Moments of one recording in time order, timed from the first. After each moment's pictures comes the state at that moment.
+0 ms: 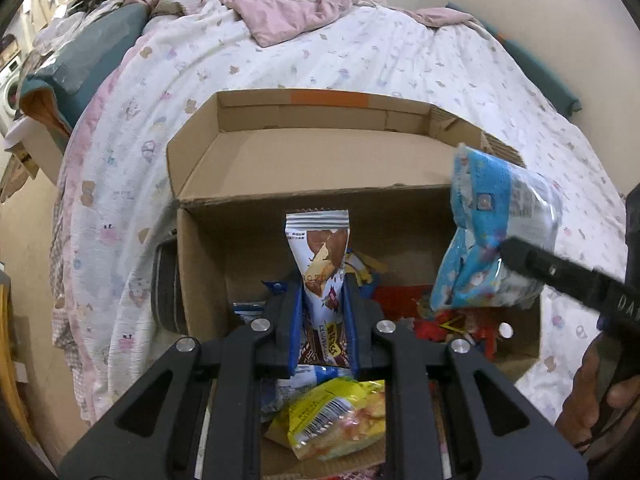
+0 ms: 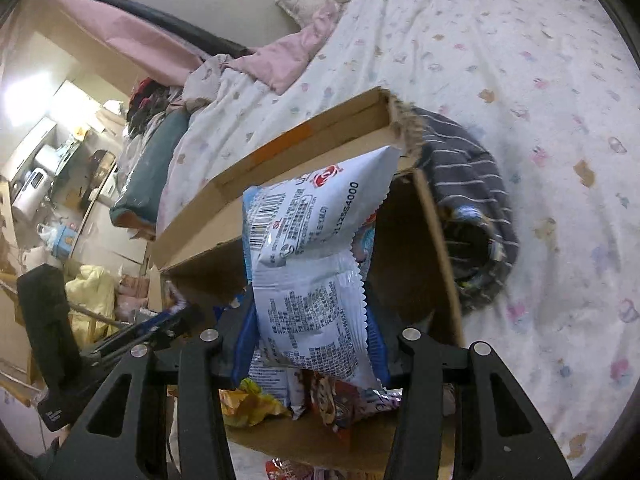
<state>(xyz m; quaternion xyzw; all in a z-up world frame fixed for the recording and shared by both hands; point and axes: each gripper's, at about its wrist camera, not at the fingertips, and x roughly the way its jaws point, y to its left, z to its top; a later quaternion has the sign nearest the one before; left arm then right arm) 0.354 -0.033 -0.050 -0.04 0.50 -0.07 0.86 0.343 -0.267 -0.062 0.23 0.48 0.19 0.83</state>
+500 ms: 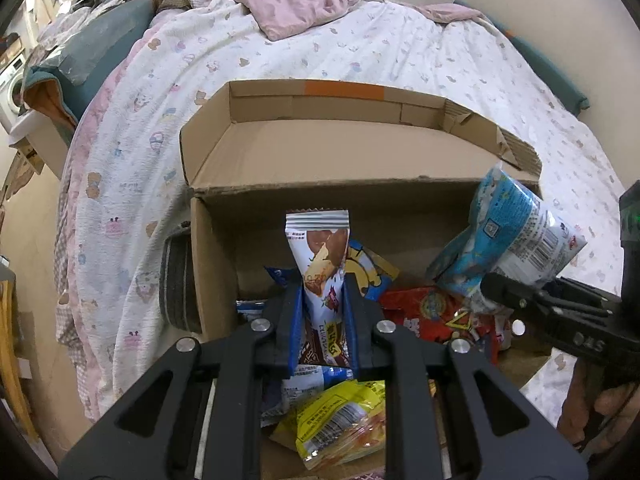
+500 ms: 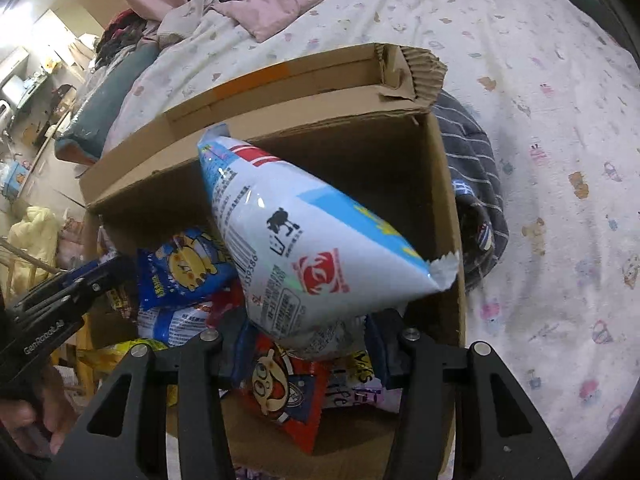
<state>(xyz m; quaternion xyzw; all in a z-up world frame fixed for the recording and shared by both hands) 0.351 -0.029 -0.052 -0.04 0.51 -0.06 0.86 0.348 -0.240 -0.093 0.12 0.54 0.16 0.82</state>
